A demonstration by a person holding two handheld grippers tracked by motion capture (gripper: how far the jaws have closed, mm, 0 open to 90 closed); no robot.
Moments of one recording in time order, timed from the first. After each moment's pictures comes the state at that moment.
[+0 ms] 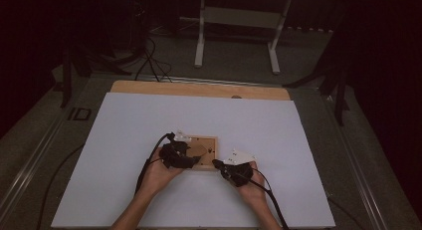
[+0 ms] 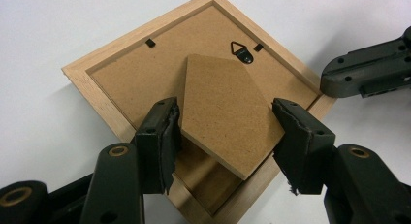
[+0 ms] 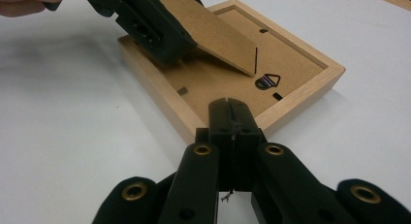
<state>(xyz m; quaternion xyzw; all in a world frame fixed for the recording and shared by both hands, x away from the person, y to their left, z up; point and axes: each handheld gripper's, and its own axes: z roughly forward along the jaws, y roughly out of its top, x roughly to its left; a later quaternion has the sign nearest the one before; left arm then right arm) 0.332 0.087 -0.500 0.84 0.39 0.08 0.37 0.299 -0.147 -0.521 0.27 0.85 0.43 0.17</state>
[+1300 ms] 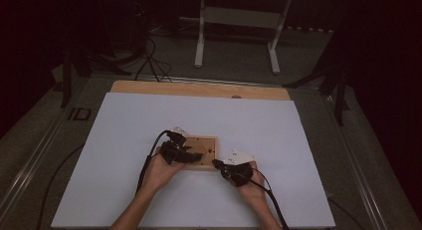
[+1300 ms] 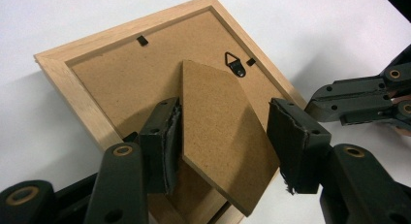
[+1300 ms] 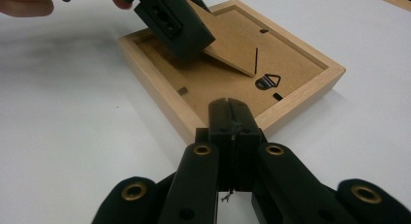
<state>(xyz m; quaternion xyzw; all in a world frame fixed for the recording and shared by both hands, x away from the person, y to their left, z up) 0.349 0.090 -0.503 0.81 0.43 -0.01 0.39 0.299 -0.147 -0.521 0.26 0.85 0.43 0.17</state>
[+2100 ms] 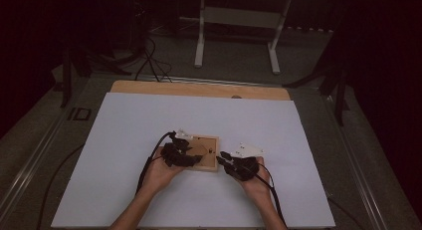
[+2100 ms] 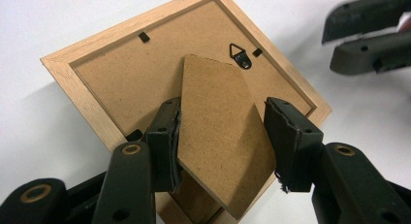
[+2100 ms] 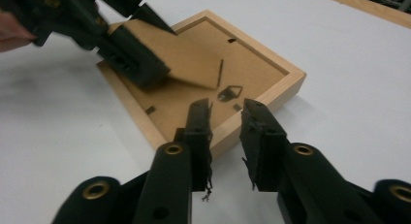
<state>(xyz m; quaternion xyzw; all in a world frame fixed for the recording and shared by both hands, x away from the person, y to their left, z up) 0.334 0.082 -0.499 0.84 0.39 0.06 0.37 0.308 -0.160 -0.503 0.30 0.83 0.44 0.17</state>
